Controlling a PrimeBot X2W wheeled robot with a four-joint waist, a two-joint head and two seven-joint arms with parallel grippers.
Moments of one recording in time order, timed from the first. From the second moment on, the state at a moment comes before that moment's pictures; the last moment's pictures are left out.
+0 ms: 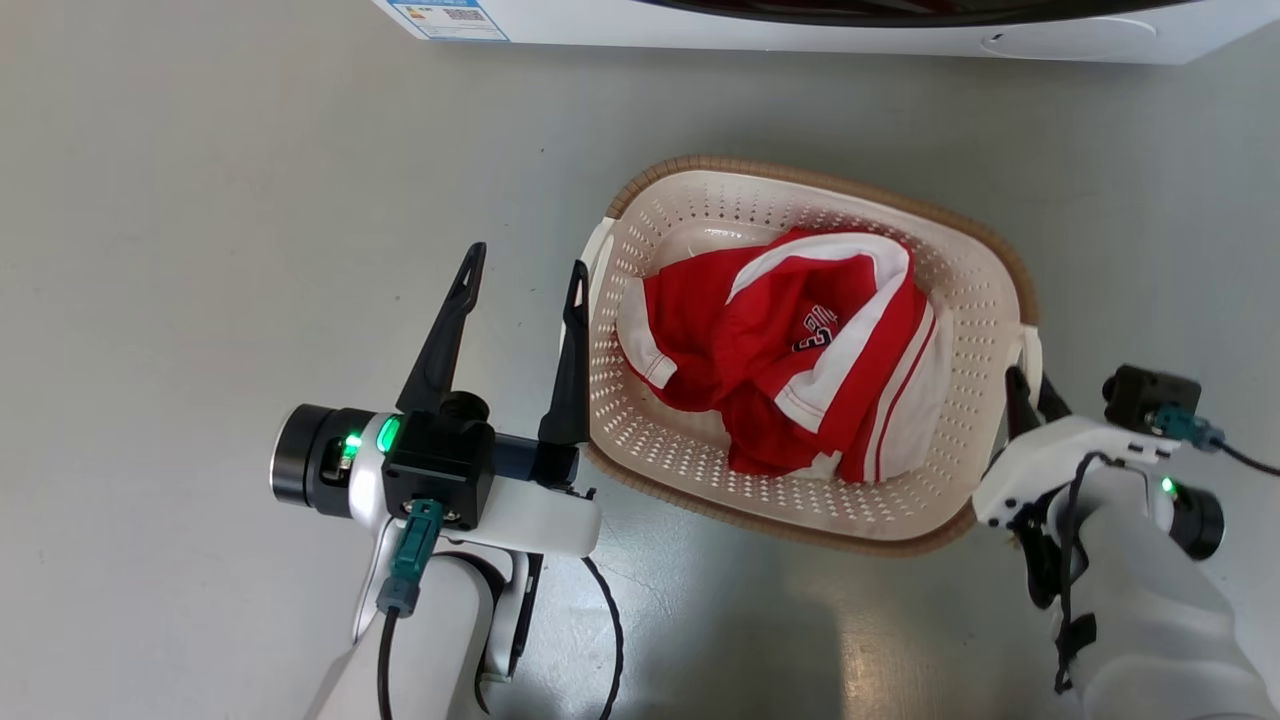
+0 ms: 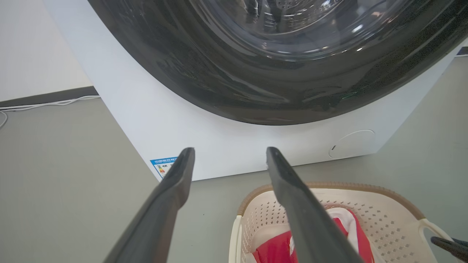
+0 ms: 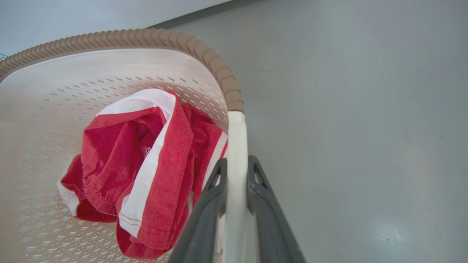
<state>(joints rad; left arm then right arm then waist) -0.32 0.04 -0.34 0.02 -0.06 0.19 -0.26 -0.69 -0.07 -0.22 1.18 0.12 0.12 -0.25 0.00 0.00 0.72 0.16</state>
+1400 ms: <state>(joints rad) -0.32 0.04 -0.36 0.02 -0.08 0.21 -0.26 -0.81 -0.07 -0.44 1.16 -0.29 0.12 -0.25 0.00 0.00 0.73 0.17</state>
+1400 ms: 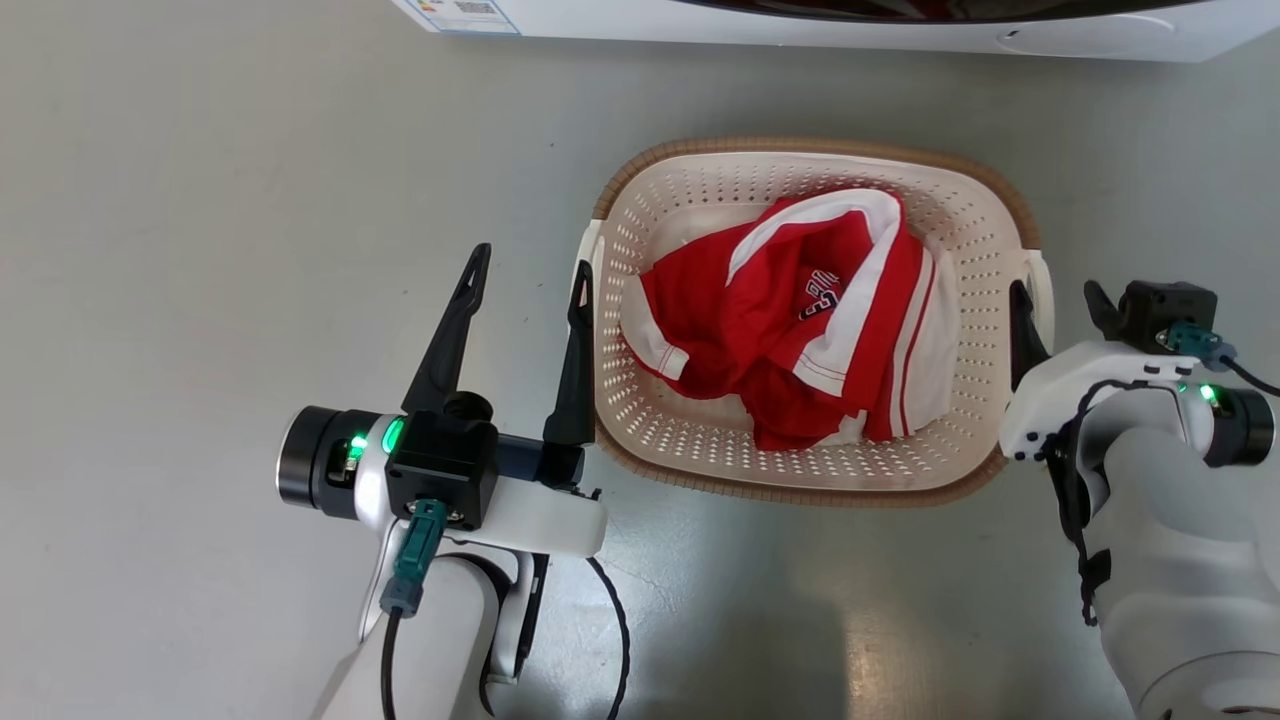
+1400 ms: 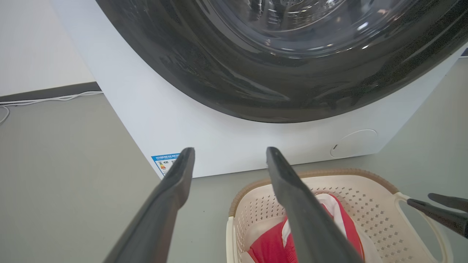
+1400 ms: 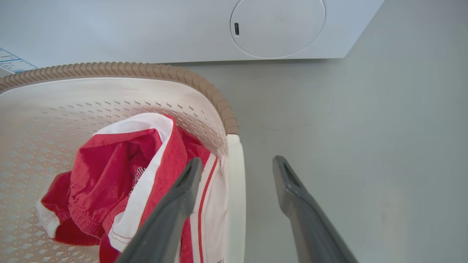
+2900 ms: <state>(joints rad) -0.13 0.05 -0.20 0.03 -0.05 0.17 -0.26 -0.26 -0.05 -0.04 0.29 0.19 0.12 -0.25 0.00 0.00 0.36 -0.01</state>
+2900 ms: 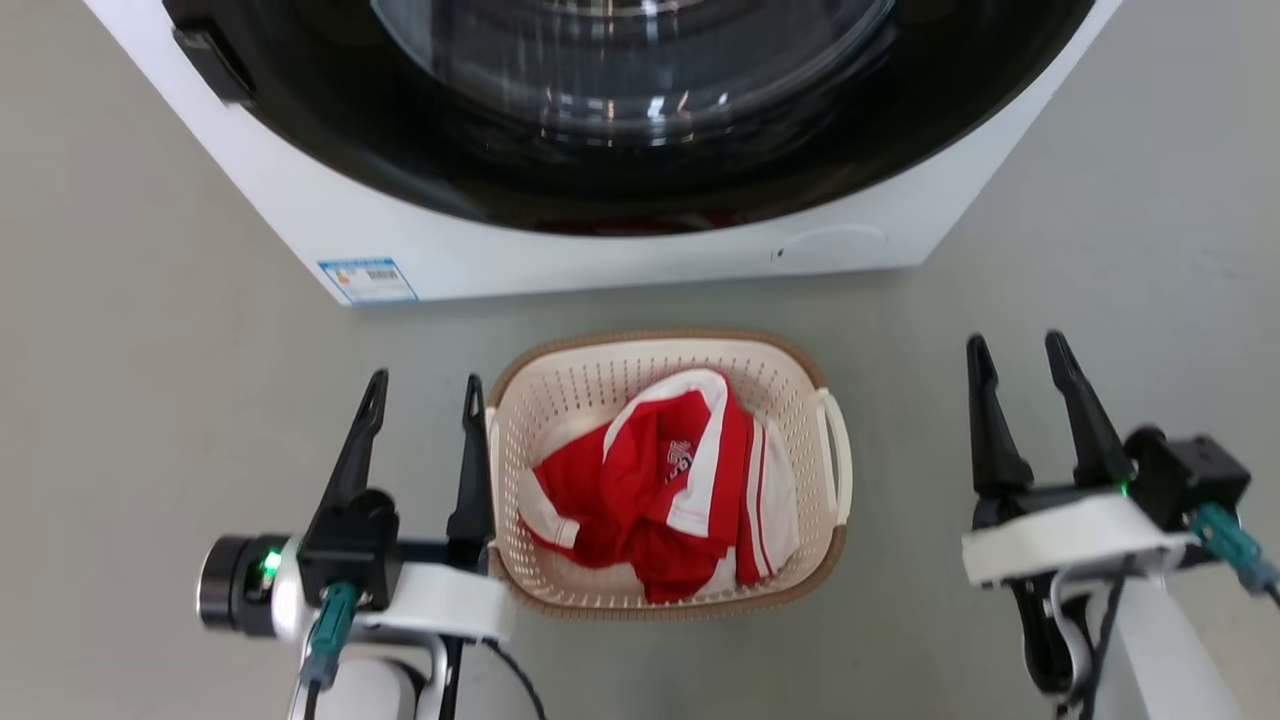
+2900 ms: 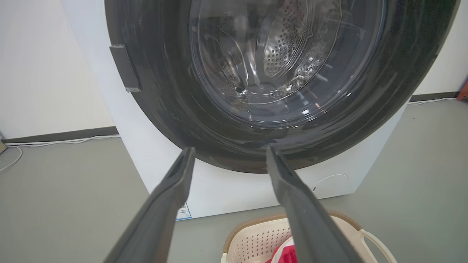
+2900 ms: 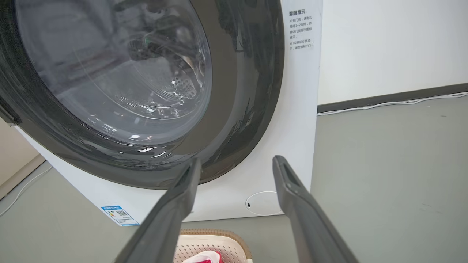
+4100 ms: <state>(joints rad) 0.15 0.05 -0.11 0.02 -0.05 0.15 -0.26 0.02 -0.05 -0.05 0.23 0.22 0.12 -0.25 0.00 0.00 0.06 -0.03</state>
